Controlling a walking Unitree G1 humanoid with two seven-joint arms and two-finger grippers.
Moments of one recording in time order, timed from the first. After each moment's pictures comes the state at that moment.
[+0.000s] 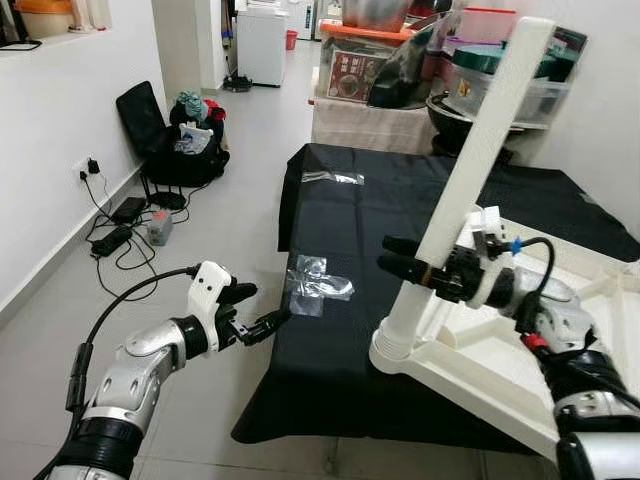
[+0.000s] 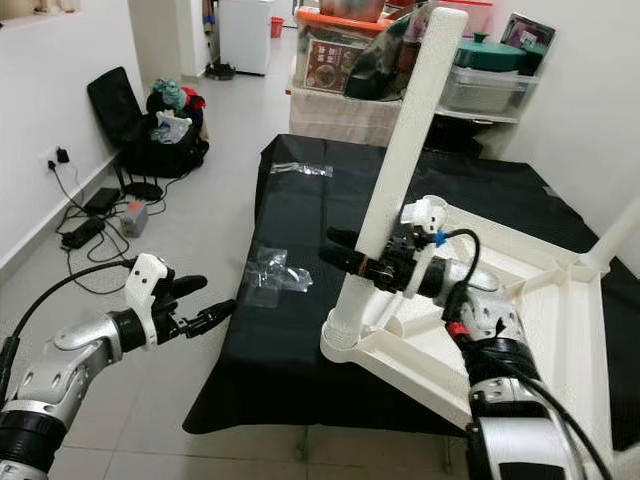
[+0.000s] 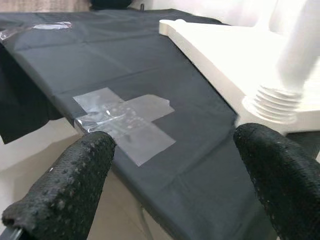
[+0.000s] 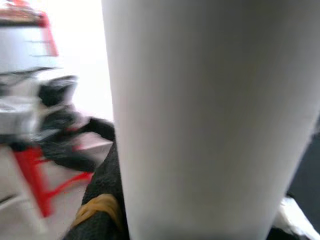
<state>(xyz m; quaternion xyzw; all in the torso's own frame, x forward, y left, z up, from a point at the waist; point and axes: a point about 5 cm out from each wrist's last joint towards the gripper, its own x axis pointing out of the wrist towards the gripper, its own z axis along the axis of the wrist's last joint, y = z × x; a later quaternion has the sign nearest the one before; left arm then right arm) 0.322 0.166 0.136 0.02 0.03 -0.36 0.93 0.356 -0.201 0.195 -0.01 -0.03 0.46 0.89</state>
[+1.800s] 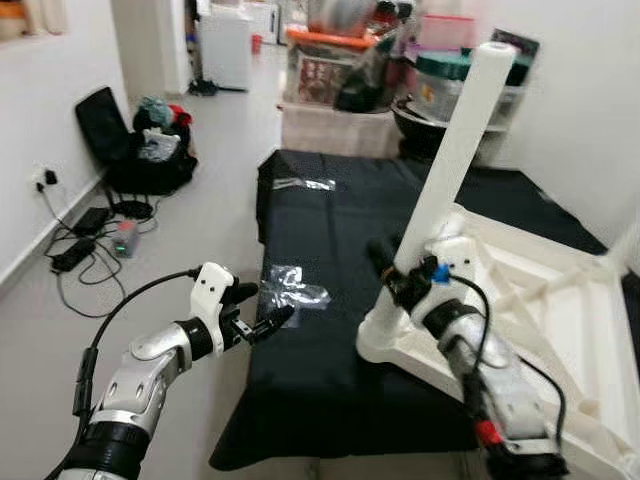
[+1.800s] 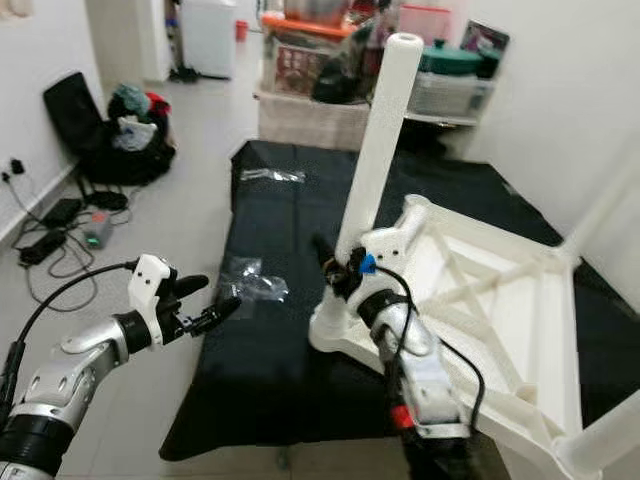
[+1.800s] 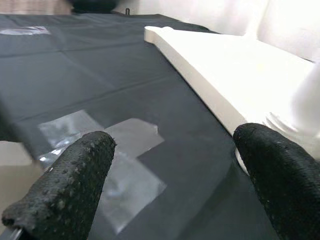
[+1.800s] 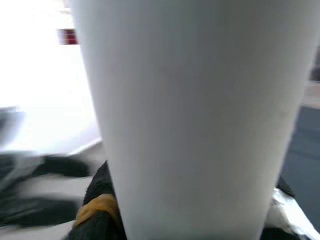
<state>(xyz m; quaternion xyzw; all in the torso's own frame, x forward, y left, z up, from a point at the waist) 0.323 0.160 0.132 0.01 0.03 -0.35 0.94 0.293 -0.136 0.187 0.04 -0.07 0.36 0.93</state>
